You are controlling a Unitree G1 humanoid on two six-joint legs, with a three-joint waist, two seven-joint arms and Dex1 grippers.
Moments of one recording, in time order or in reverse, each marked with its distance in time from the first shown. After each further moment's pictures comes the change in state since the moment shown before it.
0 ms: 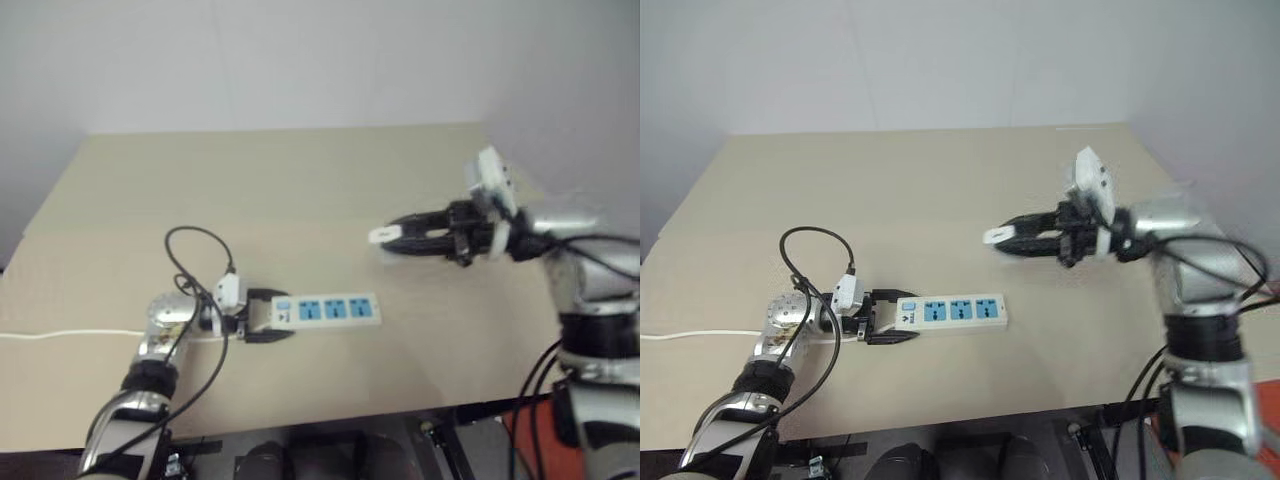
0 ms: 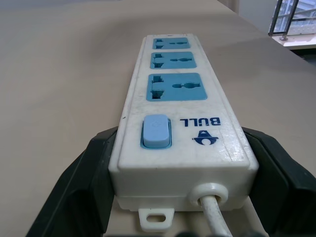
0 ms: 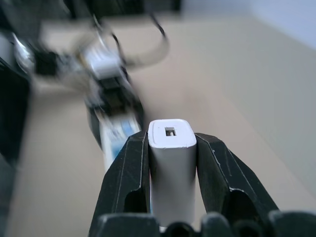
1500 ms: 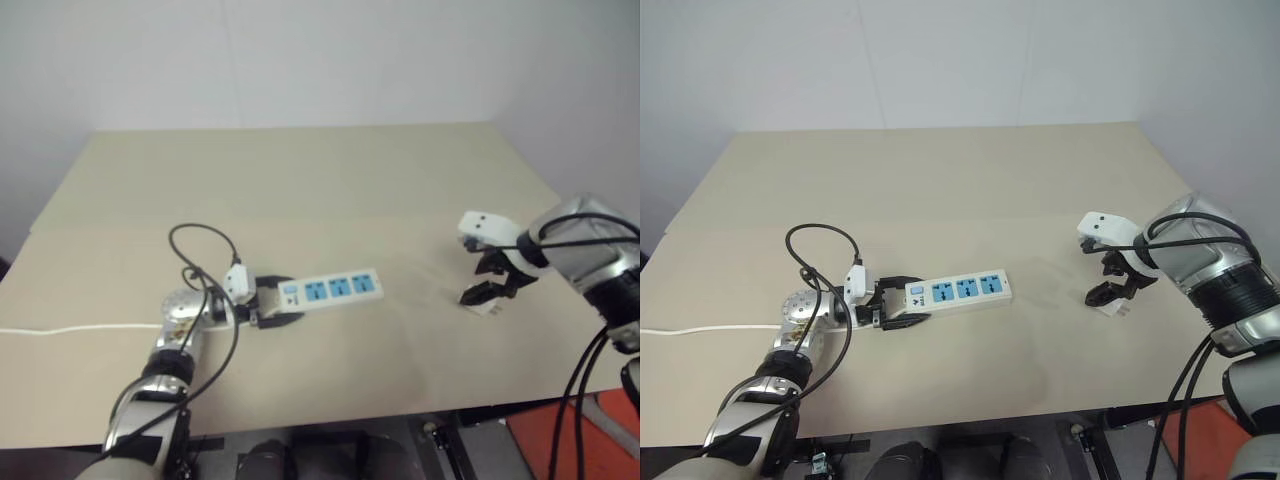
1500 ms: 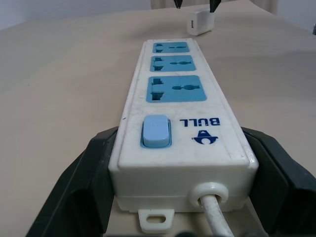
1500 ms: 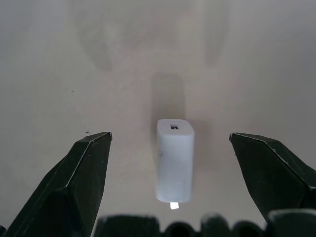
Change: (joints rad) left arm -0.124 -0.091 0.050 0.246 0.061 -0.154 0.077; right arm -0.344 -0.467 0.698 0.367 -0.557 0.299 0.054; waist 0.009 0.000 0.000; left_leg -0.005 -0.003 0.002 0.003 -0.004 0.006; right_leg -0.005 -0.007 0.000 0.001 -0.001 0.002
